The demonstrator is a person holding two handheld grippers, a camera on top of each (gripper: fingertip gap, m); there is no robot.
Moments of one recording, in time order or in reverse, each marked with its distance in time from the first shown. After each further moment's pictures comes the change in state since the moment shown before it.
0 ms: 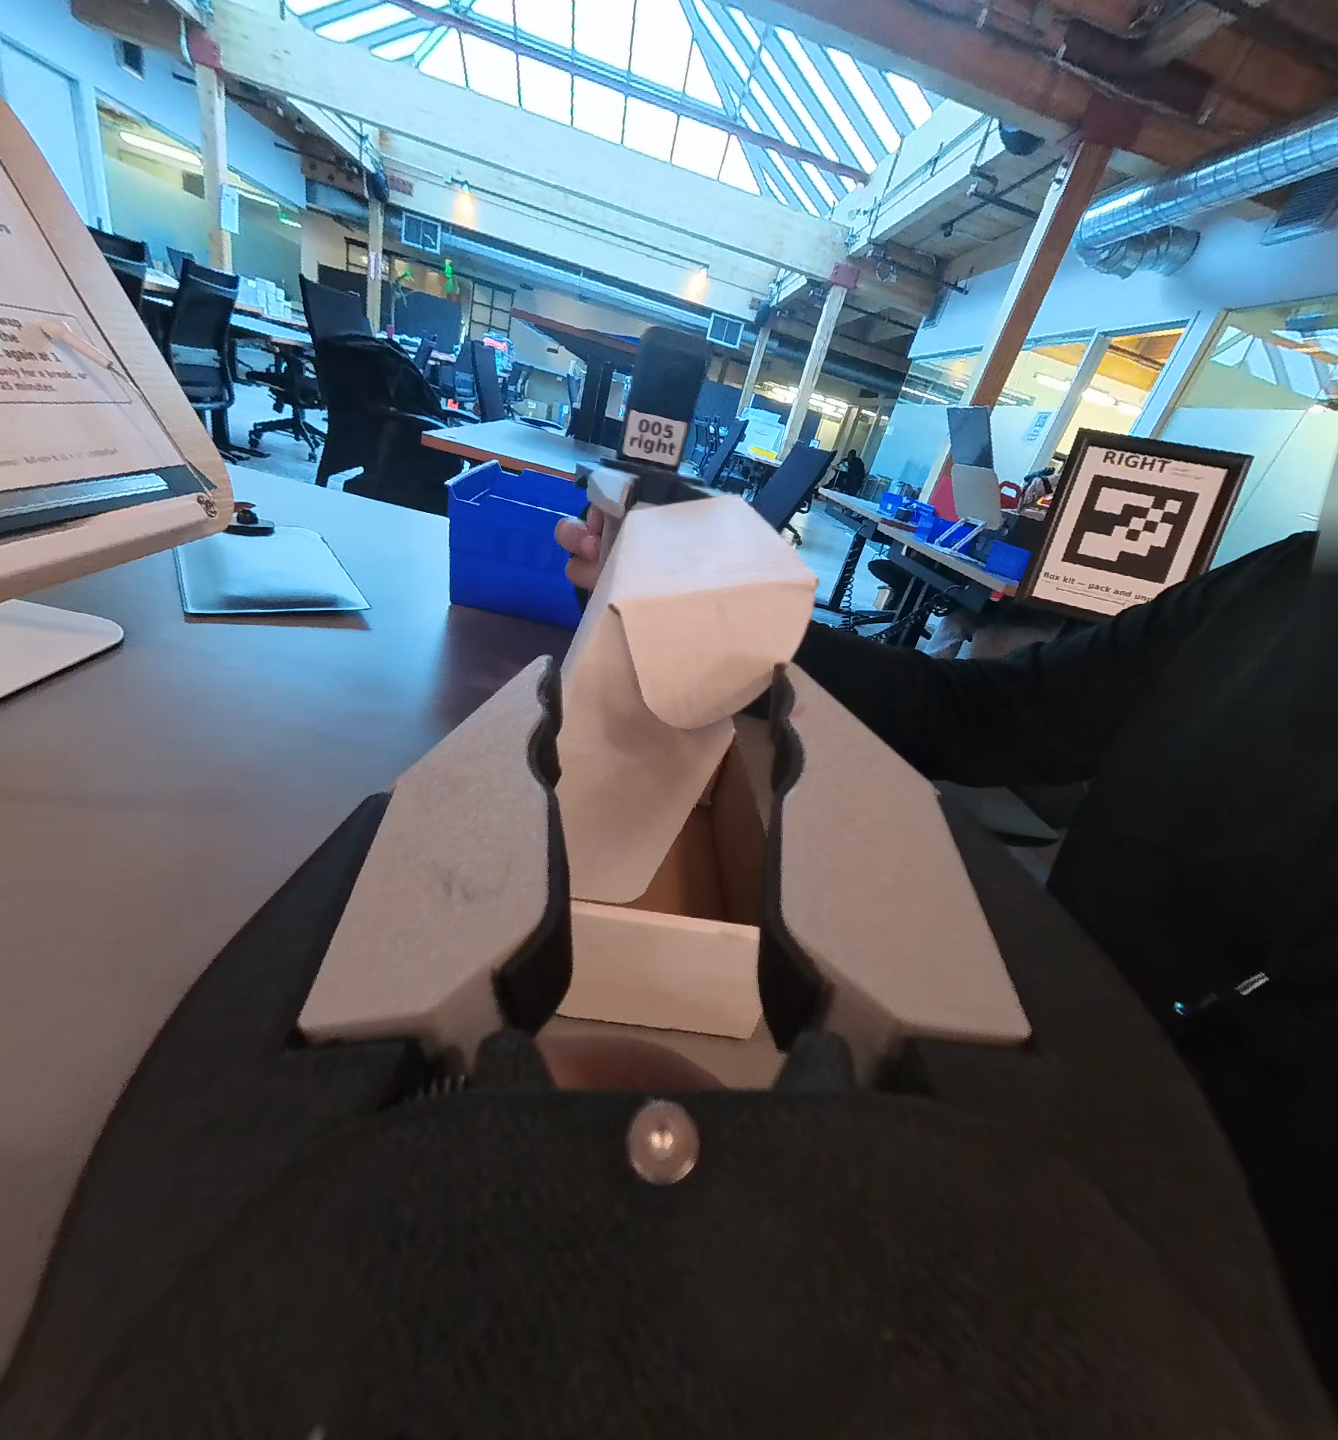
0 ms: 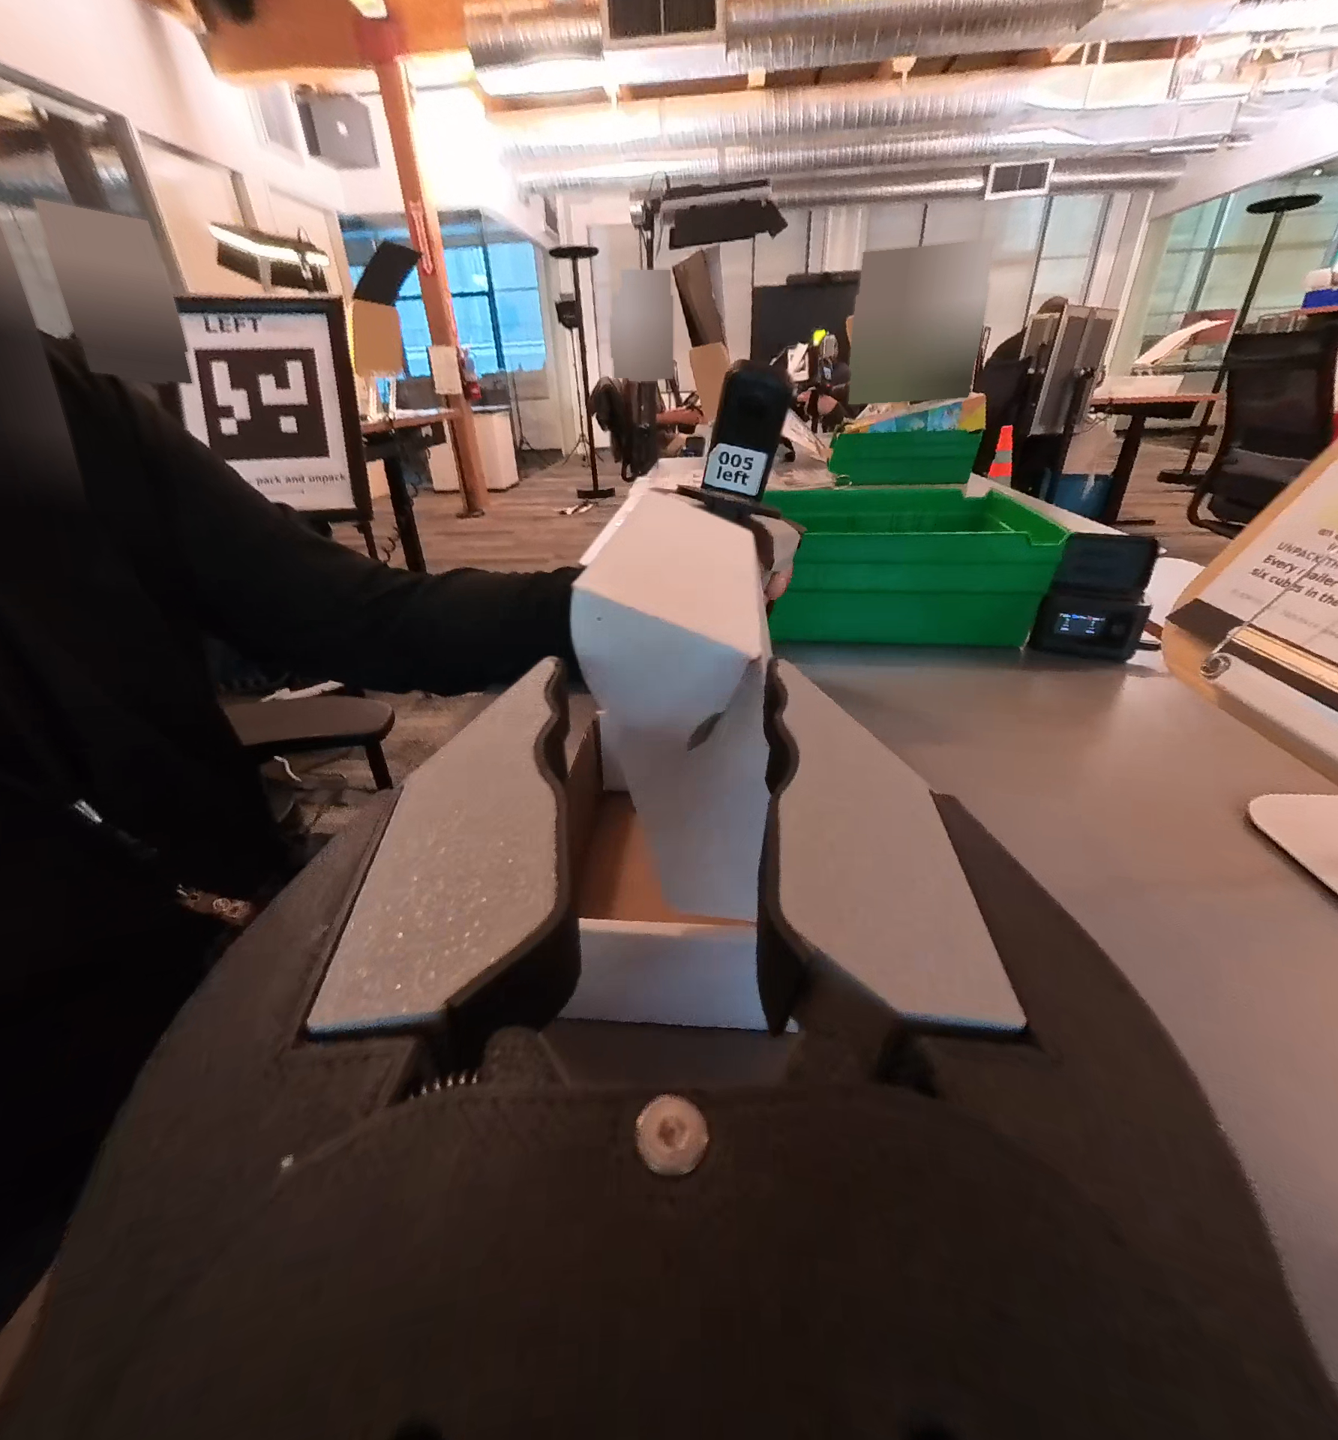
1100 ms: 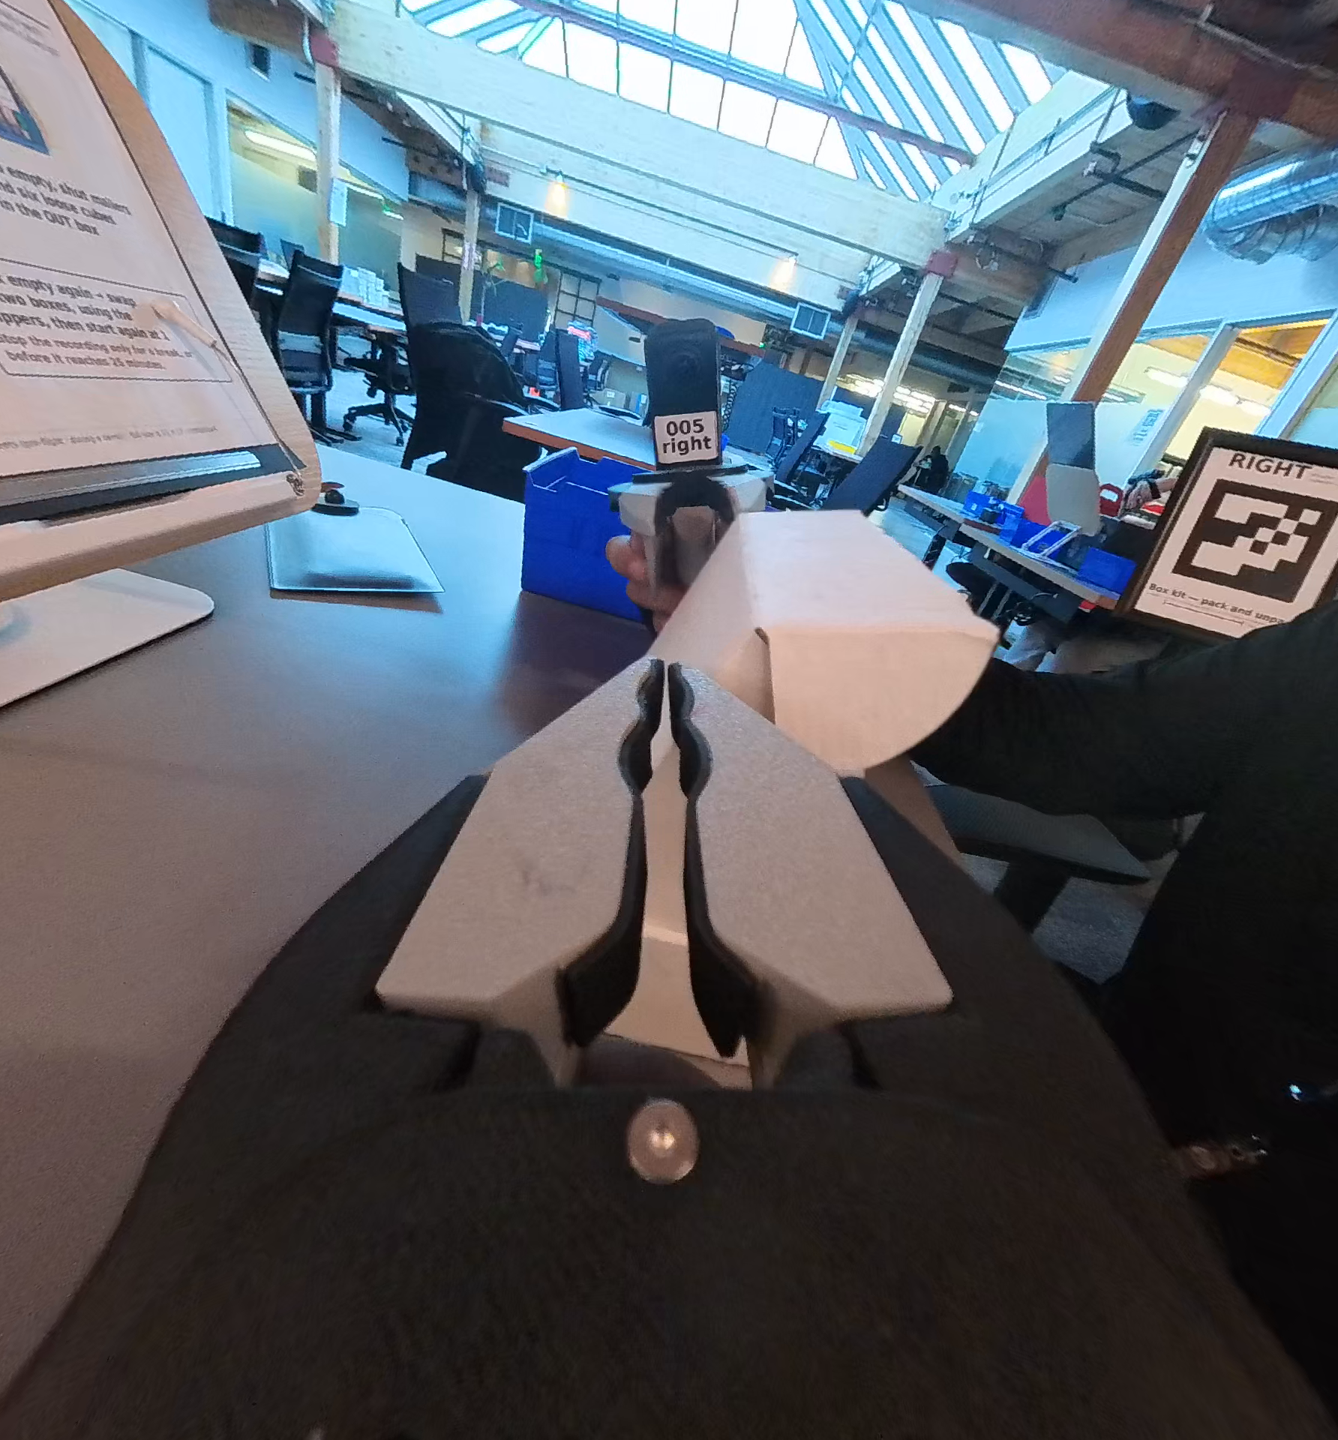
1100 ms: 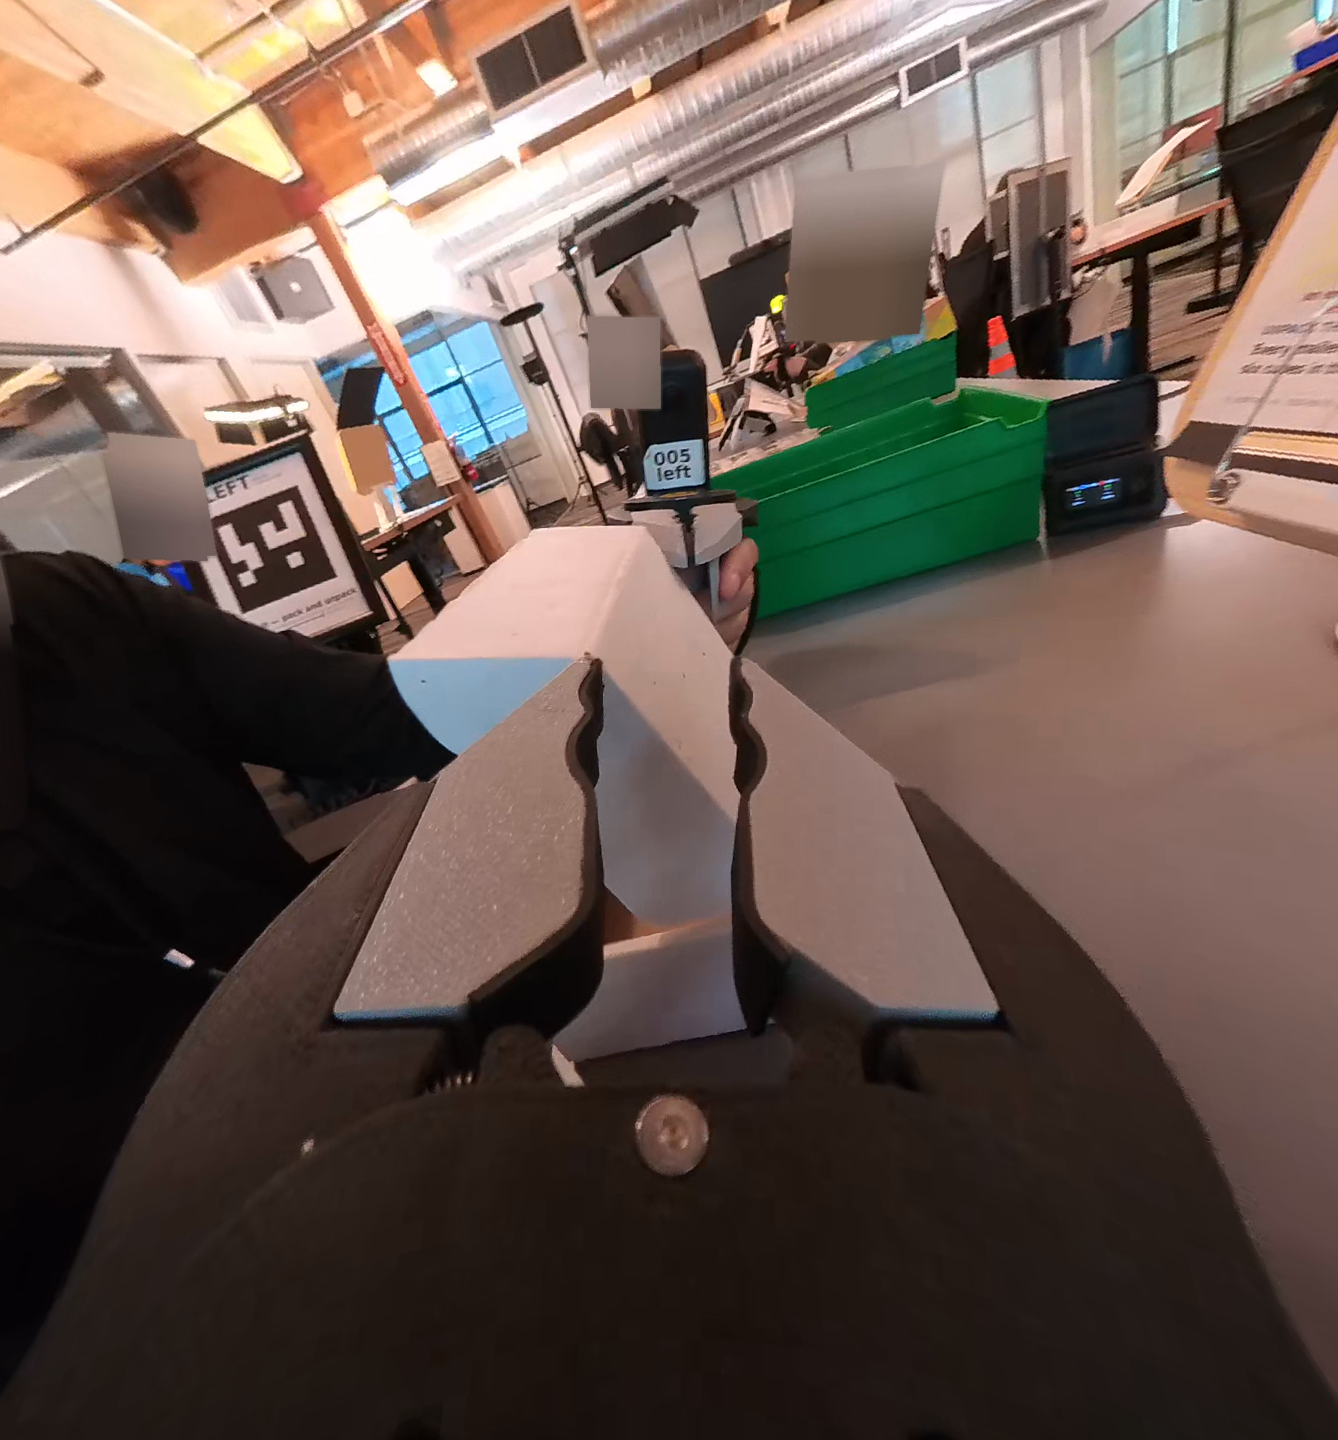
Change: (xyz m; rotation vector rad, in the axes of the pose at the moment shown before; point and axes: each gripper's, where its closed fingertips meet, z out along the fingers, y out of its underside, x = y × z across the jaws) left arm -0.022 0.006 0.013 -0.012 -0.115 -0.002; right arm 0.031 0.010 0.005 0.022 0.056 0.312
